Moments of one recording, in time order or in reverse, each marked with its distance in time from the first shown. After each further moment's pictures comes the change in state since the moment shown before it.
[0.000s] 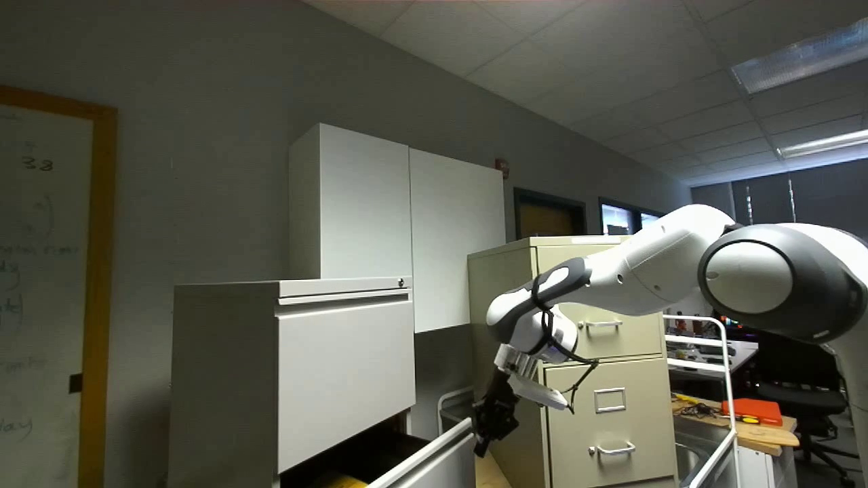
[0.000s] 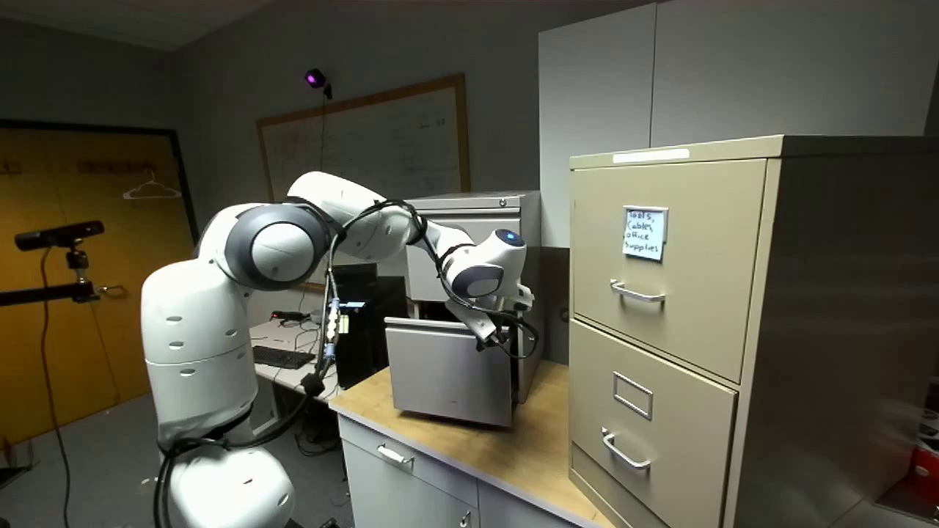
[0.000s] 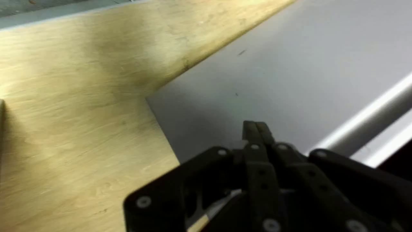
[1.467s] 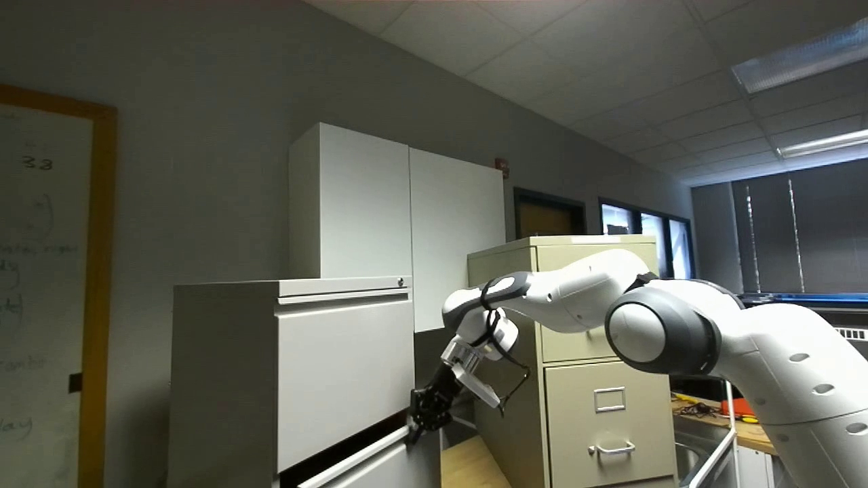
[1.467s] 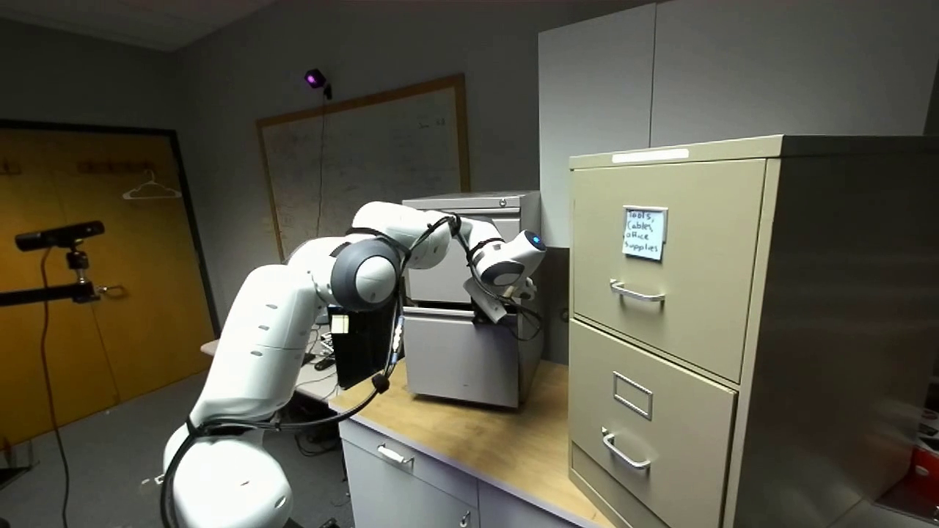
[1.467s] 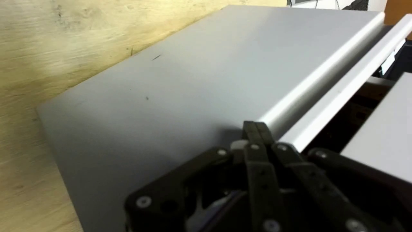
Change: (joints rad) arm -0.037 0.410 0.108 0.555 0.215 -0.254 -0.028
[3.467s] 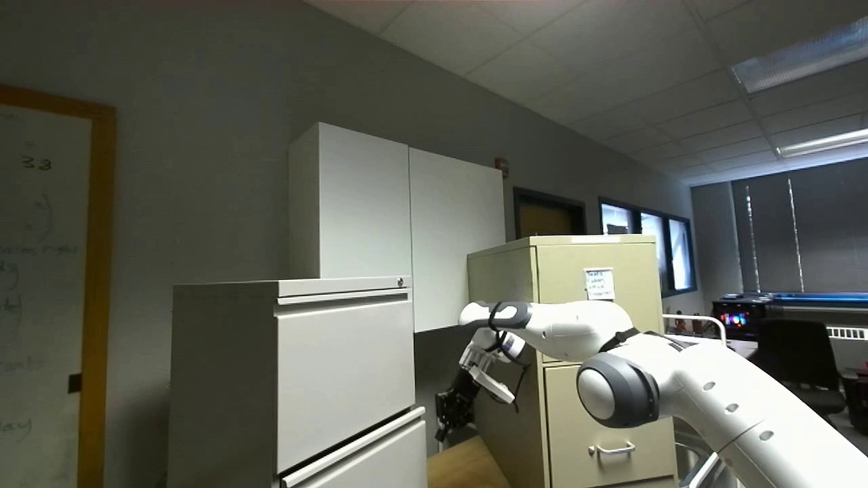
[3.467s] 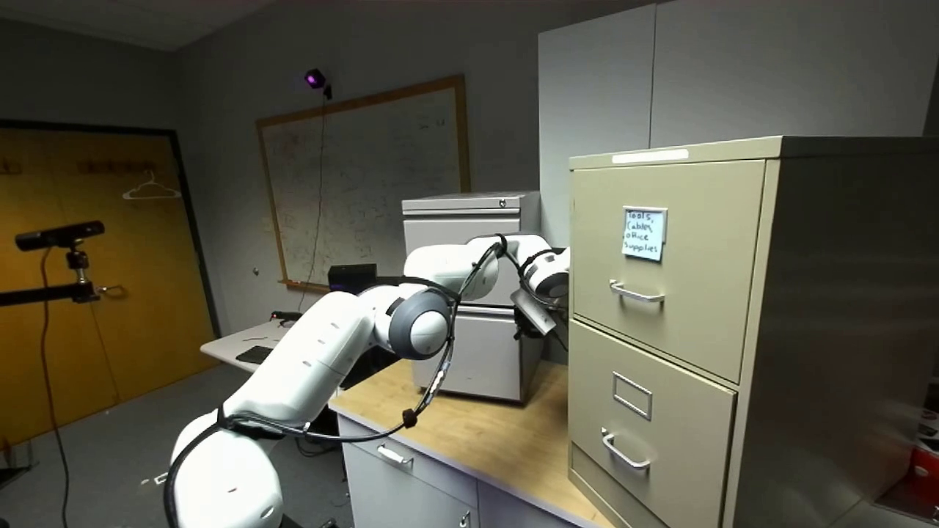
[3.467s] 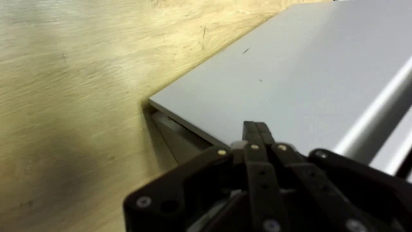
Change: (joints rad) arm -0.131 0.379 -0.040 0.538 -0.076 -0.254 0.071
